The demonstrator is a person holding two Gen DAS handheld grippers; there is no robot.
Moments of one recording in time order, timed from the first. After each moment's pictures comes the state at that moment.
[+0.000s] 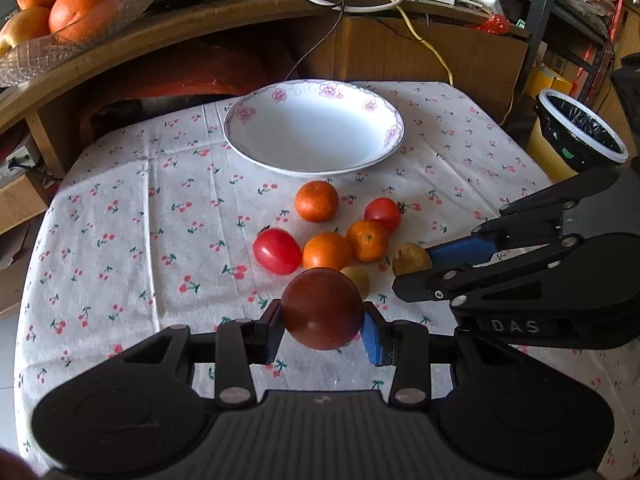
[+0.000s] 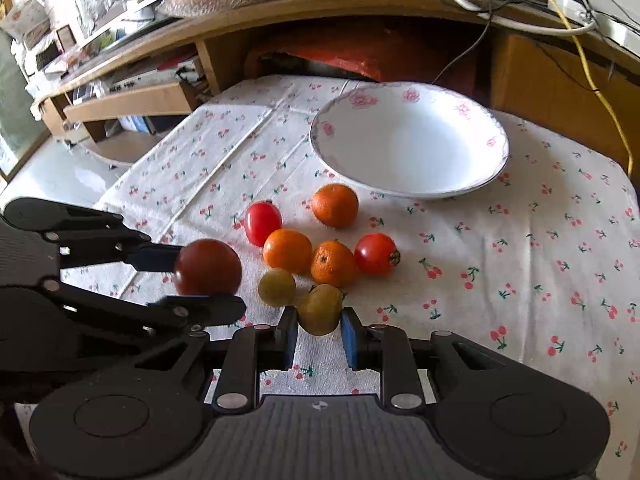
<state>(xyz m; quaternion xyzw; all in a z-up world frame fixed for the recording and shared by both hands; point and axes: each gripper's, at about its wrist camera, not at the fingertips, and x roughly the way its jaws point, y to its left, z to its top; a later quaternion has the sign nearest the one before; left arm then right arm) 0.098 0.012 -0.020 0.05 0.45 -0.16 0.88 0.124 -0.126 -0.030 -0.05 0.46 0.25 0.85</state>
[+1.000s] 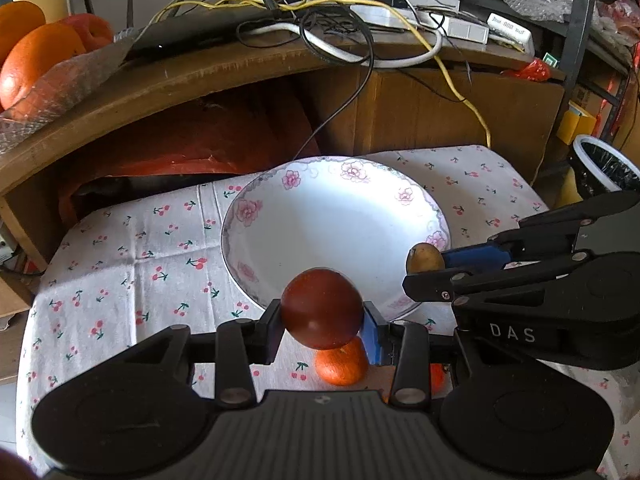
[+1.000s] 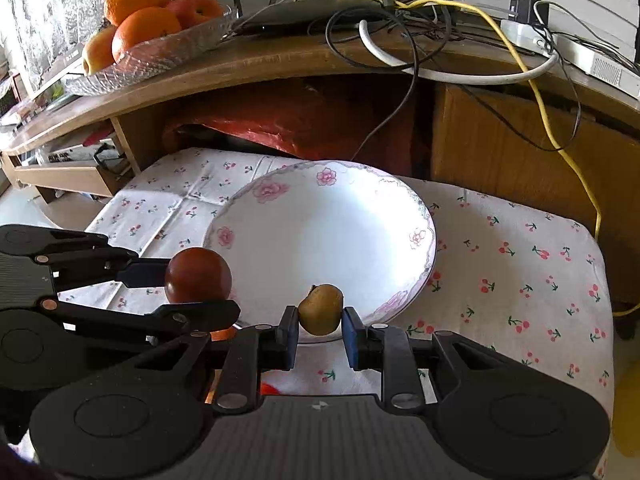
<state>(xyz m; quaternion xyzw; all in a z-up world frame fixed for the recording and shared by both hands) 0.199 -0.011 -0.014 0.06 0.41 -0.15 0.90 0.213 -0.147 -0.023 -0.04 0.41 0.19 0.89</state>
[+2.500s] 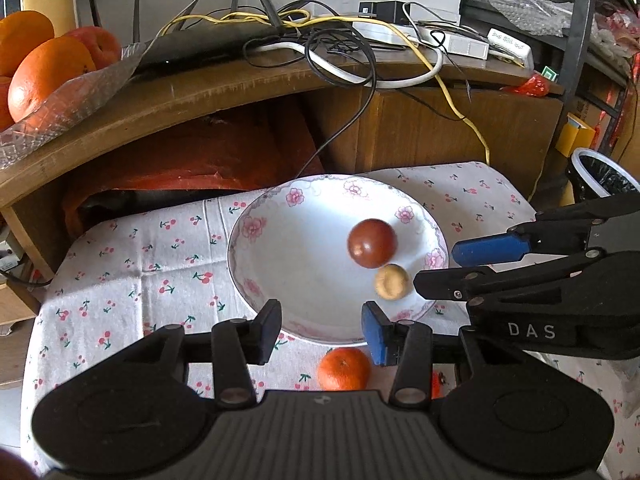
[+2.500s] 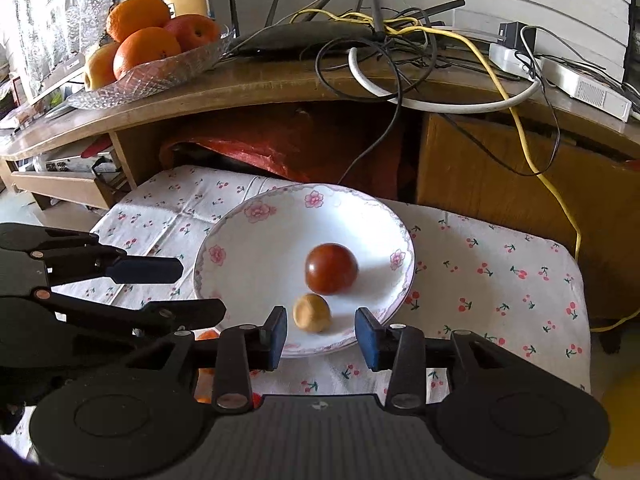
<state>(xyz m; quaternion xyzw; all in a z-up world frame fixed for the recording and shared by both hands) 0.194 -0.006 -0.004 0.05 0.39 -0.15 0.91 0.206 -0.156 -0.010 -0.05 0.39 0.19 0.90</state>
